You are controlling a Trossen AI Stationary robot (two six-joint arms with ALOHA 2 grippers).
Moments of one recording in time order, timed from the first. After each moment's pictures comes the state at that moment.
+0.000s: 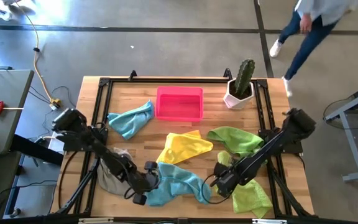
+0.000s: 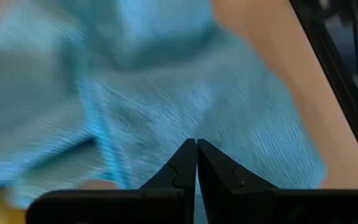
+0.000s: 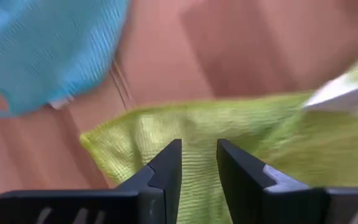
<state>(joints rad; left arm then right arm) -0.56 1.75 0.83 0.00 -0.15 -0.40 0.68 1.74 0.95 -0.55 0.03 1.11</state>
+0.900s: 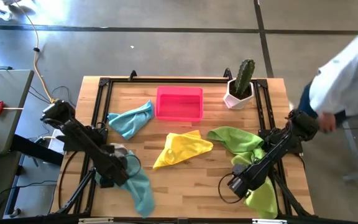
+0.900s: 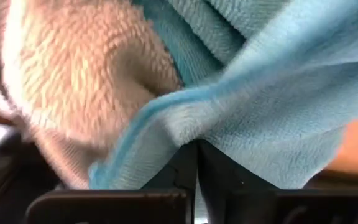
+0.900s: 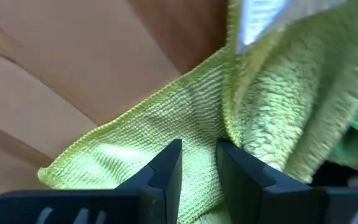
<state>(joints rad) -0.66 1.52 0.82 -1.17 0.21 -0.86 0.80 1.71 0.95 -1.01 -0.26 1.36</state>
